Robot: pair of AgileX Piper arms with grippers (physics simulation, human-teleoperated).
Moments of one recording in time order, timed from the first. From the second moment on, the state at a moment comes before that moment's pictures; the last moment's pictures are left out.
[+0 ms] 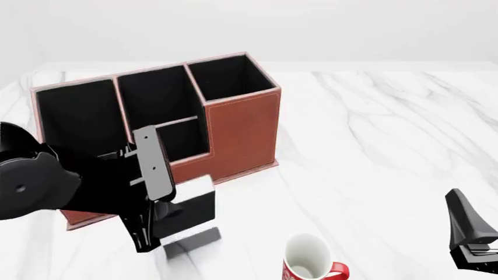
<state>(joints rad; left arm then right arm) -0.69 1.13 -0.77 0.69 0.55 -0.01 0.01 0.00 0.00 0.00</state>
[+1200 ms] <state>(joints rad) -0.41 1.18 -1.03 0.71 0.91 -0.01 0.01 0.00 0.00 0.00</state>
